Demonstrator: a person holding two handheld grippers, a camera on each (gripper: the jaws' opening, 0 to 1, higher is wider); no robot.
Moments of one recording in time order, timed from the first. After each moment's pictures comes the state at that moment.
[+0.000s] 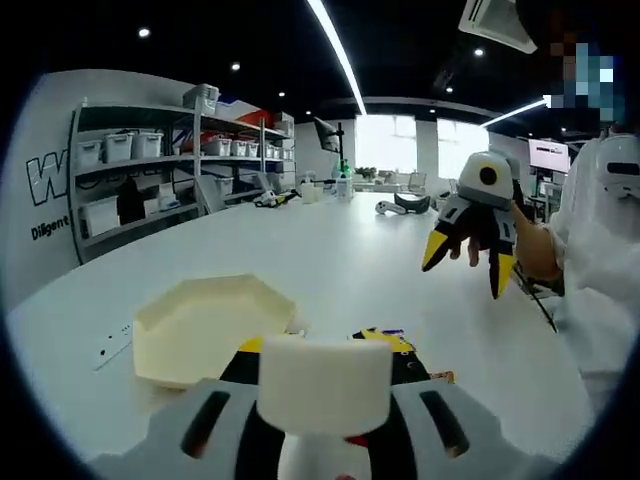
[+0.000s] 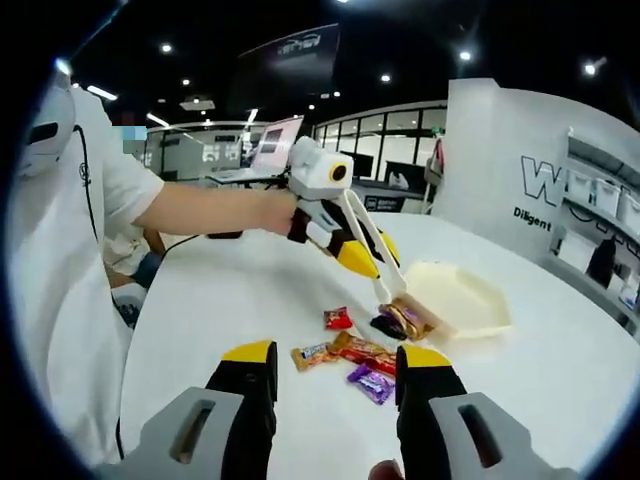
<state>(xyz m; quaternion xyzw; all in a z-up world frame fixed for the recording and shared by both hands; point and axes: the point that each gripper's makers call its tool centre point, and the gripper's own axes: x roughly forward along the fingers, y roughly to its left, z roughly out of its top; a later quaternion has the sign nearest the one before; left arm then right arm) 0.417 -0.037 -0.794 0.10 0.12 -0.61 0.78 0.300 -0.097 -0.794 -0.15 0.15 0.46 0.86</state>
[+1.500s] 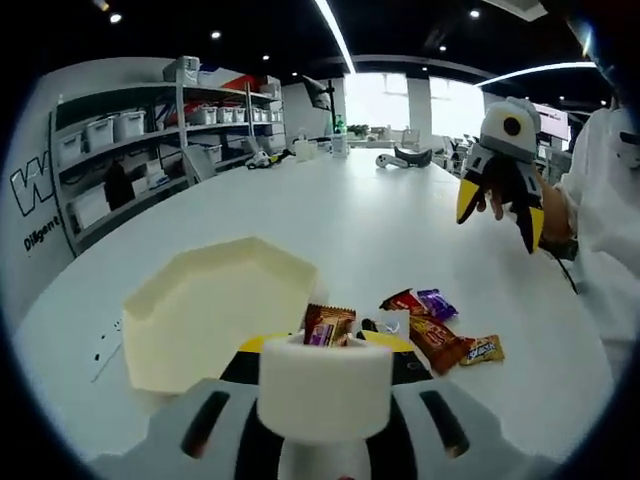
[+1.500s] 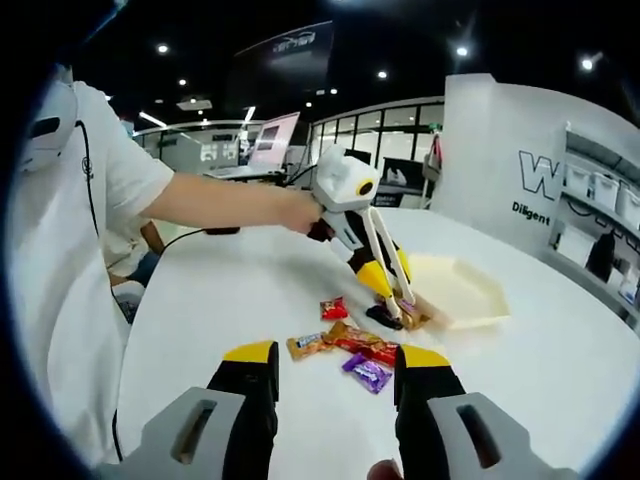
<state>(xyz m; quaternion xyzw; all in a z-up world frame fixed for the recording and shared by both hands) 0.444 -0.047 -0.833 0.17 0.17 -0.61 0.75 0.301 -0.105 -0.802 -0.14 0.15 0.46 0.86</state>
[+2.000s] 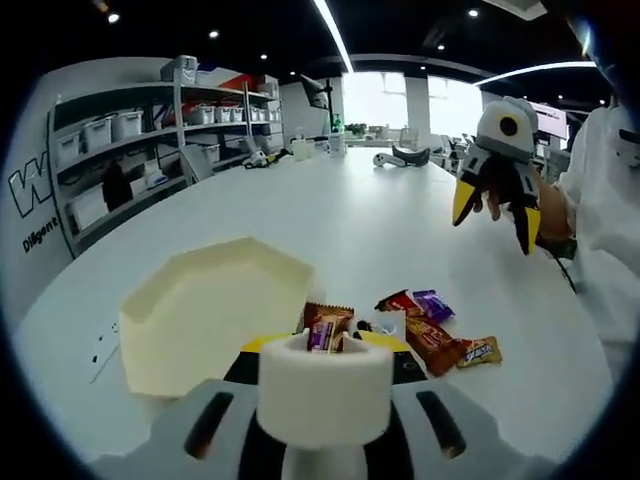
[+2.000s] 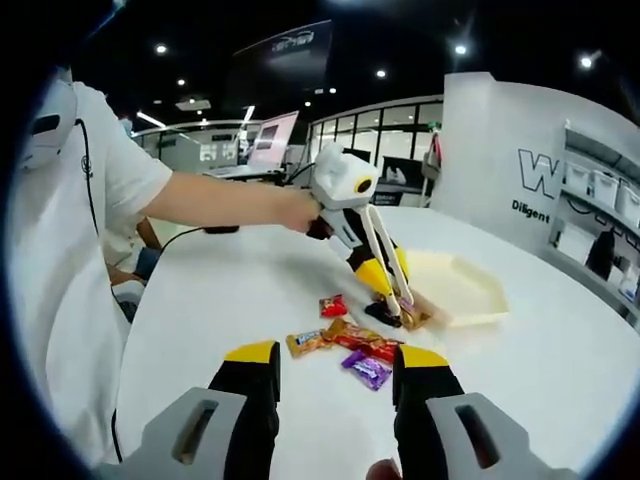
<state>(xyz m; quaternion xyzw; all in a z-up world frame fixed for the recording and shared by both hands) 0.438 -0.050 -0.834 0.18 0.17 -0.61 0.75 0.300 -0.106 -0.805 -0.14 0.16 0.46 0.86</state>
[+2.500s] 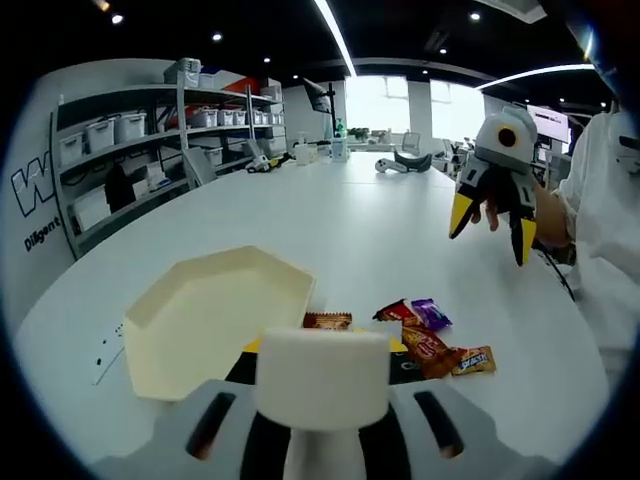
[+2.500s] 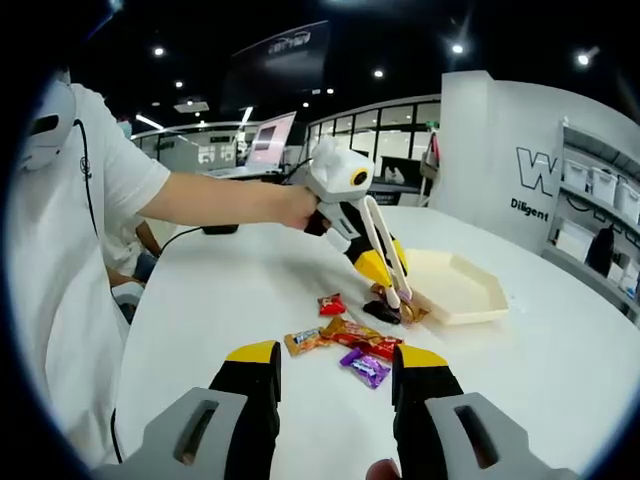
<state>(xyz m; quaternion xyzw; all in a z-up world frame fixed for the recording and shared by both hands) 0.437 -0.050 -0.823 0.17 0.16 -0.61 0.76 0.303 -0.110 -0.806 -0.14 0.16 0.46 0.86</state>
